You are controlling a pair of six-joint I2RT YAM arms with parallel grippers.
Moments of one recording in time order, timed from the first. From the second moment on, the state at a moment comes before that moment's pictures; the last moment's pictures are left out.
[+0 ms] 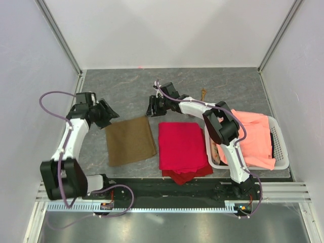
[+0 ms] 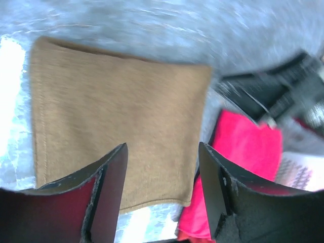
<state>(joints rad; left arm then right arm) 0.02 1.21 0.96 -0.61 0.20 -0.58 0.64 2.28 1.68 -0.14 -0.43 0.53</state>
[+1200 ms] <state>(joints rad) 0.40 1.78 1.06 -0.51 0.43 -0.50 0.62 2.38 1.72 -0.05 -0.55 0.57</state>
